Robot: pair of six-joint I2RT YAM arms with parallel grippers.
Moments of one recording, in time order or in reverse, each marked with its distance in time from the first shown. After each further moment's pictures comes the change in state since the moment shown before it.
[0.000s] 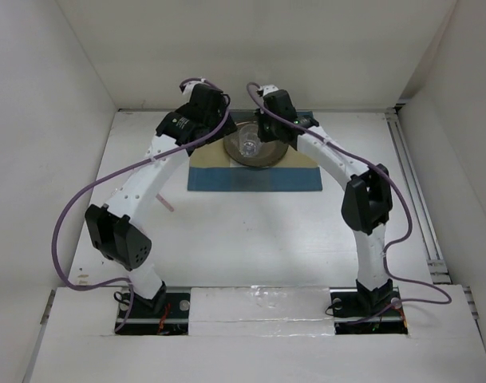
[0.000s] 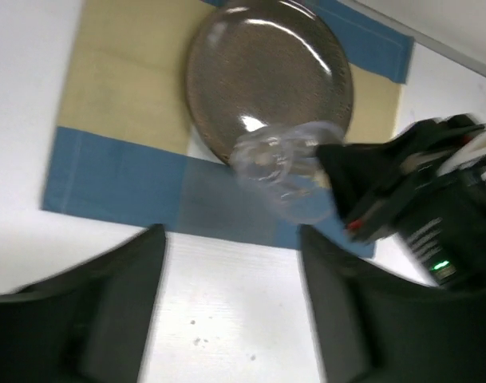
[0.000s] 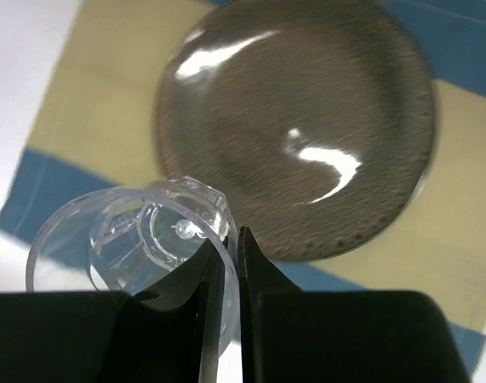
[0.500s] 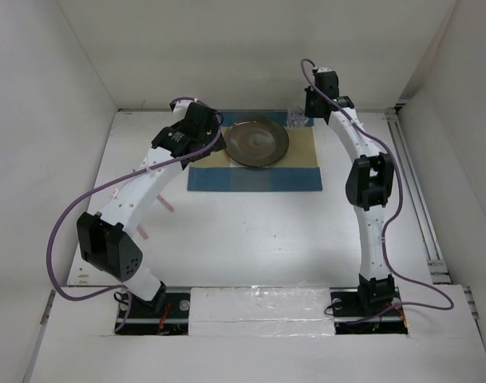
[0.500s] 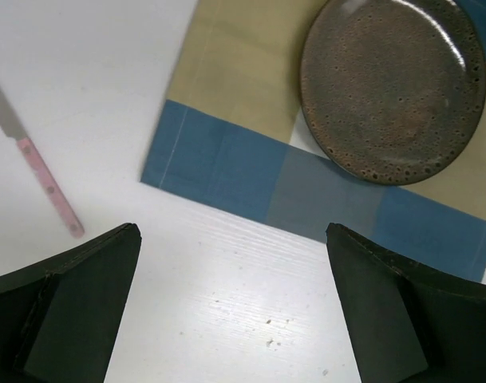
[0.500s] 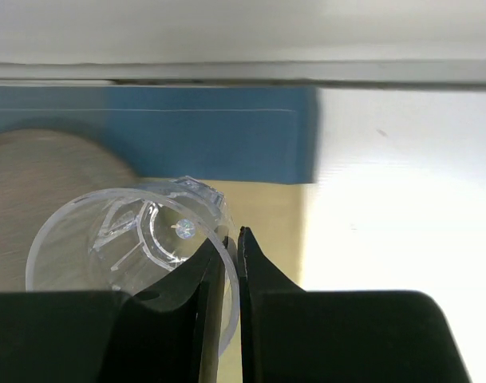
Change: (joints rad) left arm 0.036 -0.105 -0.226 -0.008 -0.148 0.026; right arm -0.343 0.338 0.445 -0.082 -0.003 -0.028
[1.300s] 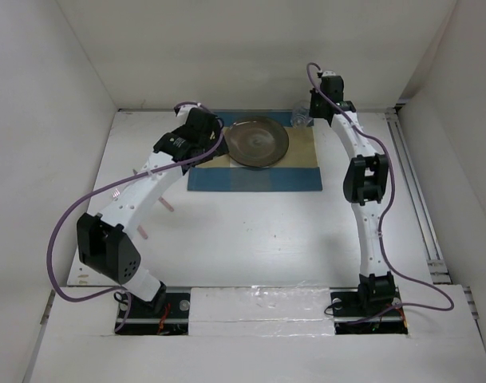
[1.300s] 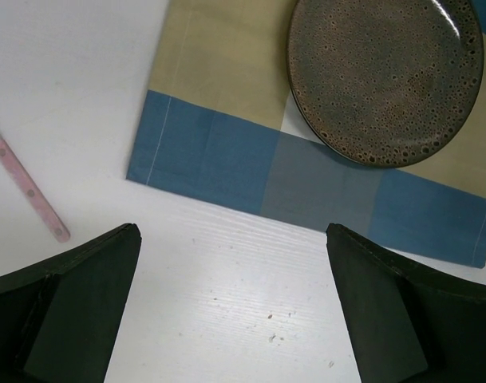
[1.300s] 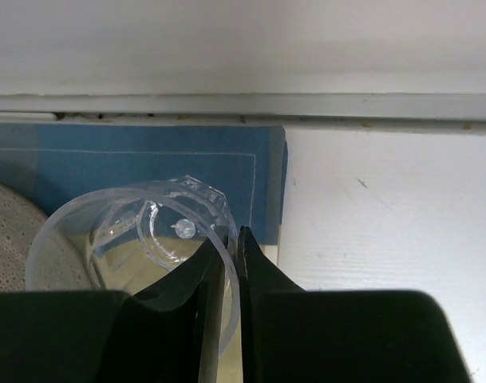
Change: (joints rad) left arm -0.005 -0.033 -0.101 0.080 0.050 0.034; right arm -0.090 0.216 0.184 0.055 -0.084 -0.038
